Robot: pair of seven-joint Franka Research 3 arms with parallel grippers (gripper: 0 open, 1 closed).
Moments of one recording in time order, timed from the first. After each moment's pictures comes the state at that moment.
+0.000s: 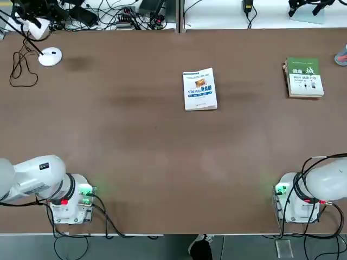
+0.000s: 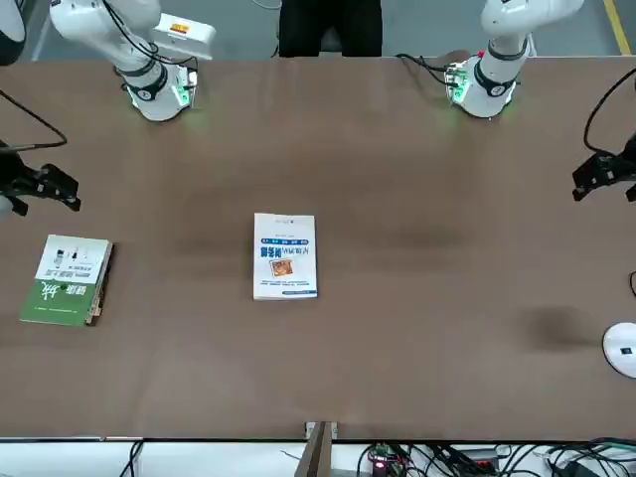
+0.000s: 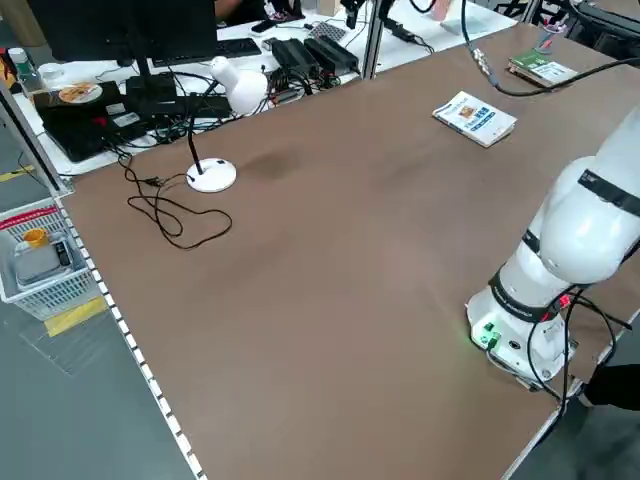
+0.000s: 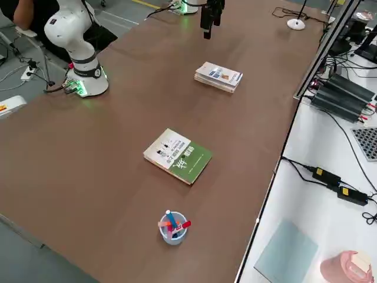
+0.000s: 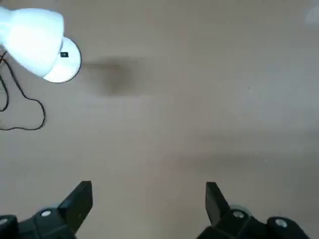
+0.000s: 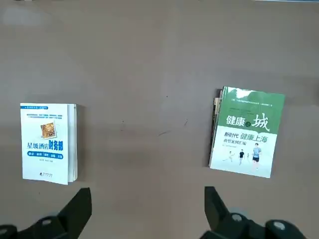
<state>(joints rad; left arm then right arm) 0.37 -0.11 -0.41 -1.77 -0.04 1.80 -0.02 0.25 0.05 -0.15 -1.55 0.03 1.67 0.04</state>
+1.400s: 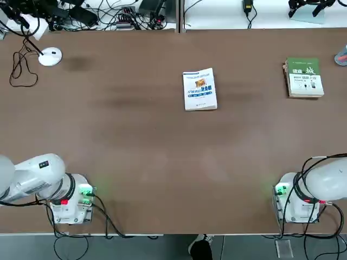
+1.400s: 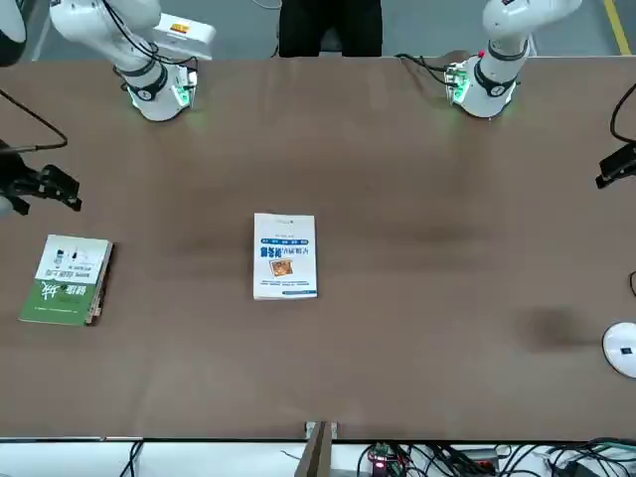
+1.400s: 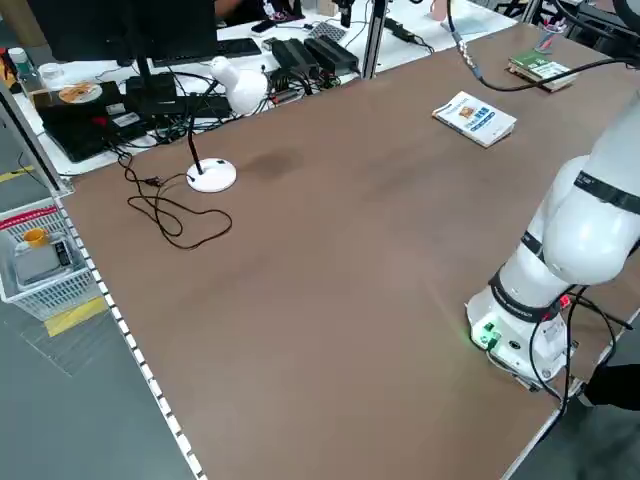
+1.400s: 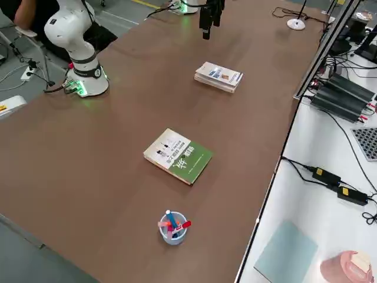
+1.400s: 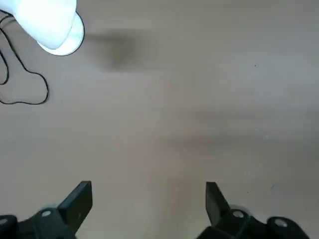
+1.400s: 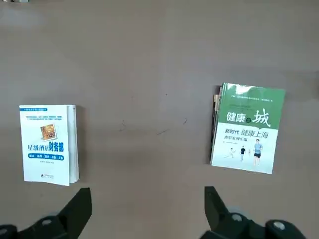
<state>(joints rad) 0.42 -0.04 -0.41 -1.64 -0.05 1.62 0.01 0.25 0.04 -0.15 -1.55 0.03 1.67 0.07</state>
